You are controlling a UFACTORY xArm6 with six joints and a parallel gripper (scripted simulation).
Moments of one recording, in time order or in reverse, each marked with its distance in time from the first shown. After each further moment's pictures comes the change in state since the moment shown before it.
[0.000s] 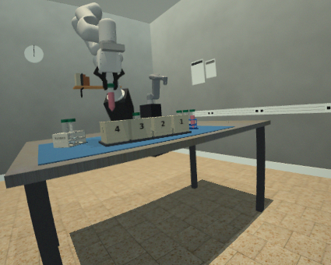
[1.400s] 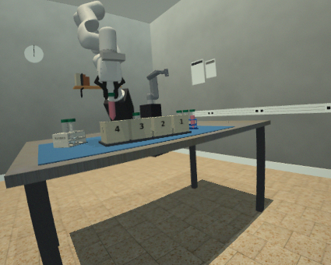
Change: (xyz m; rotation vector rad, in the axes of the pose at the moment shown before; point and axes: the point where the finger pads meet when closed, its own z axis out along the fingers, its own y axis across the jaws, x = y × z) arm 0.000 0.000 0.039 0.000 -0.001 0.000
